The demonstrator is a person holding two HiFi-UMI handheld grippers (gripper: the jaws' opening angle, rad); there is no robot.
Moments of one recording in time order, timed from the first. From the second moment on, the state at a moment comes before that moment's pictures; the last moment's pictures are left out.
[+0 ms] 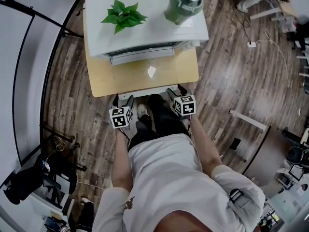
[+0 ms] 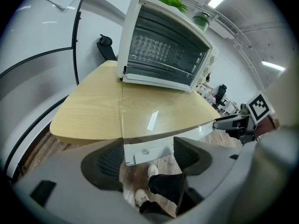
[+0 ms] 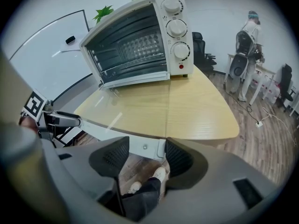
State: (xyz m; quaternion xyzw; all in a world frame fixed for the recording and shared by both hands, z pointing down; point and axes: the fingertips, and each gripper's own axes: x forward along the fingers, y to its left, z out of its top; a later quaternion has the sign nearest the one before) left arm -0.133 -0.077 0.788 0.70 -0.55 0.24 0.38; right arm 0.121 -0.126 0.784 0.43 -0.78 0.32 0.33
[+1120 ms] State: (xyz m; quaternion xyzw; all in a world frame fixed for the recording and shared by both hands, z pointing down) left arm -0.136 -0.072 0.737 0.72 -0.56 0.21 0.35; right arm 0.122 -0.122 0.730 0.44 -0.80 0.33 0.26
